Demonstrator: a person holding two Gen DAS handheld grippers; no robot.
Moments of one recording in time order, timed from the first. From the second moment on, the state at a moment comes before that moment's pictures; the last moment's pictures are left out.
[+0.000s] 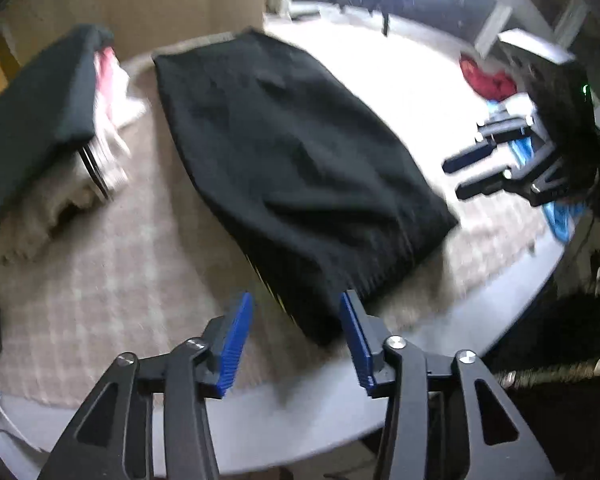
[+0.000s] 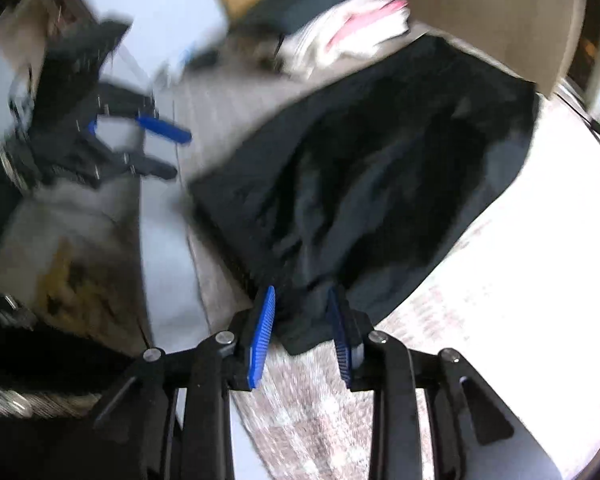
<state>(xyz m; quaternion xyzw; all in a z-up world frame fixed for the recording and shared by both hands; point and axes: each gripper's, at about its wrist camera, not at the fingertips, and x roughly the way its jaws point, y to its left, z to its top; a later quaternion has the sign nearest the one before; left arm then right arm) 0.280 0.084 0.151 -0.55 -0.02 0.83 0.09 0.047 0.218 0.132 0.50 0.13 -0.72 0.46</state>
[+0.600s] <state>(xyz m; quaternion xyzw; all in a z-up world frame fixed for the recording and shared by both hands) 0.214 0.037 0.105 -0.55 -0.03 0.83 0.12 -0.001 0.241 0.101 0.54 0.00 -0.78 0.30</state>
